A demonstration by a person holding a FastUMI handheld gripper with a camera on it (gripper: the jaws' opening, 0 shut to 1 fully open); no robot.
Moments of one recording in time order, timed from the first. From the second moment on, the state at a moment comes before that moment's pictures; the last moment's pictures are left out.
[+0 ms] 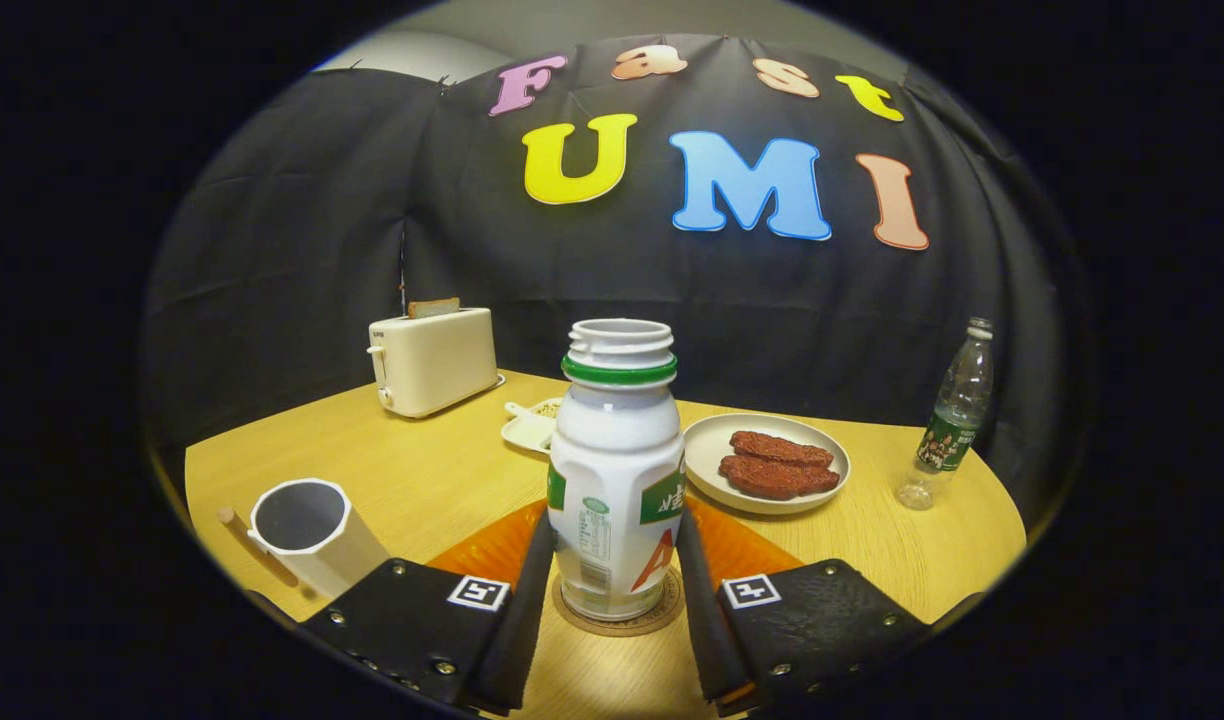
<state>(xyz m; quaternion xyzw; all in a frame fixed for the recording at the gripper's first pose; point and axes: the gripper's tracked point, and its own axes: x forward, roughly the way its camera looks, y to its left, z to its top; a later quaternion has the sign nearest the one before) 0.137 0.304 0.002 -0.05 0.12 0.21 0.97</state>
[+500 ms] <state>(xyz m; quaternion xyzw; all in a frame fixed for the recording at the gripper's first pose) 0.144 0.296 0.002 -0.04 0.11 0.21 0.97</state>
